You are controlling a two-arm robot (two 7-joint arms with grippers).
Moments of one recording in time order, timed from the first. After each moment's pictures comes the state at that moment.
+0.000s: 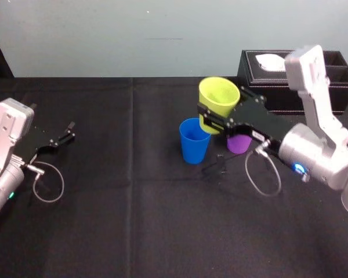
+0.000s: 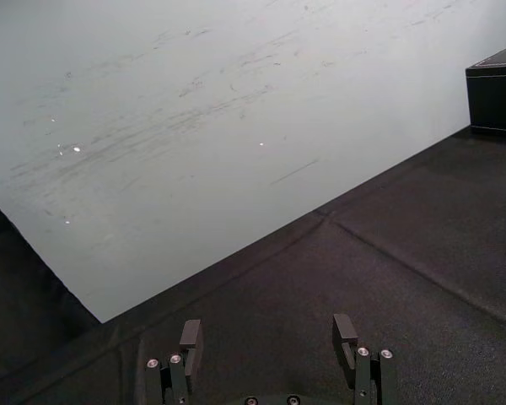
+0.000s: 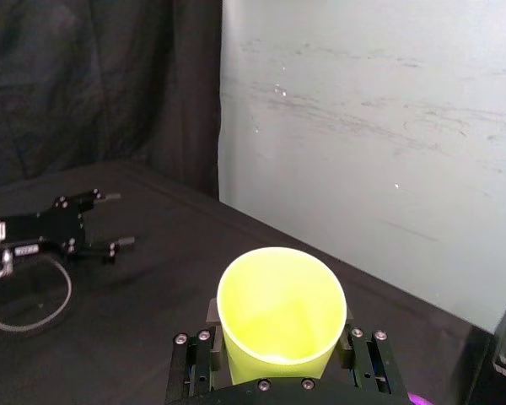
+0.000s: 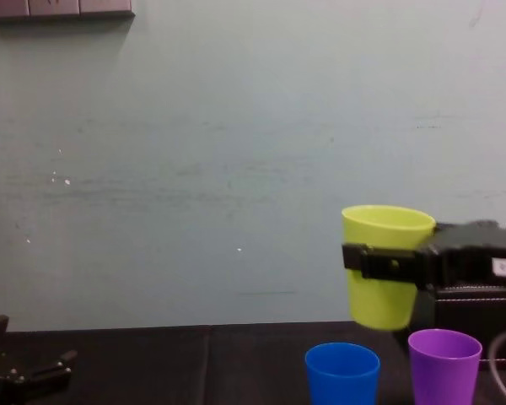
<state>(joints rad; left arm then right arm) -0.20 0.60 0.45 -1.41 -0.25 -0.12 0.03 0.17 0.47 -0.32 -1.77 0.34 0.22 0.36</state>
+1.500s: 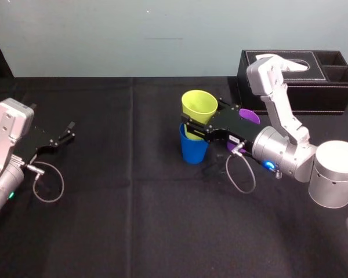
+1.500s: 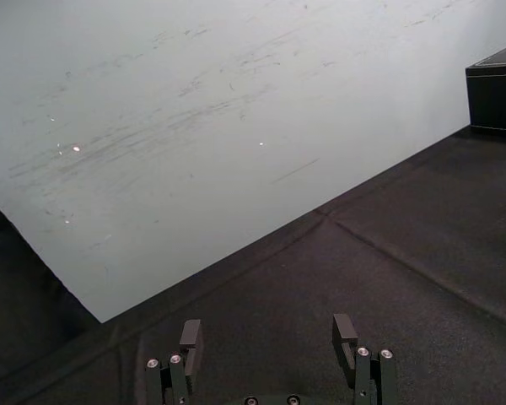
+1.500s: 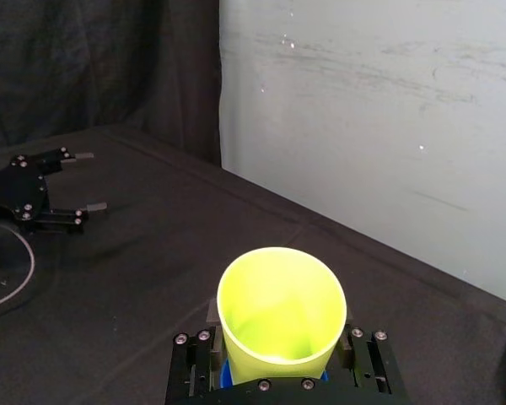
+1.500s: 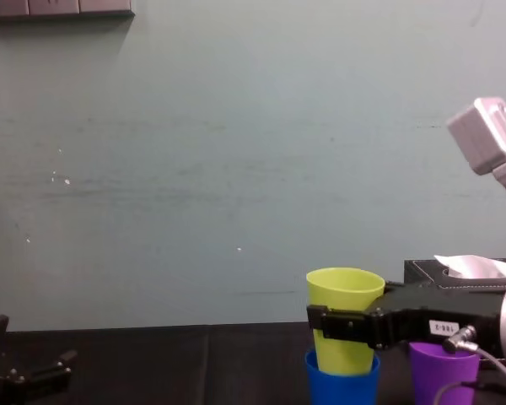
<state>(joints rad) -0.20 0.60 0.45 -1.41 -0.25 -0.12 0.03 0.34 0.37 -0.42 -1.46 0.31 0.16 0.40</state>
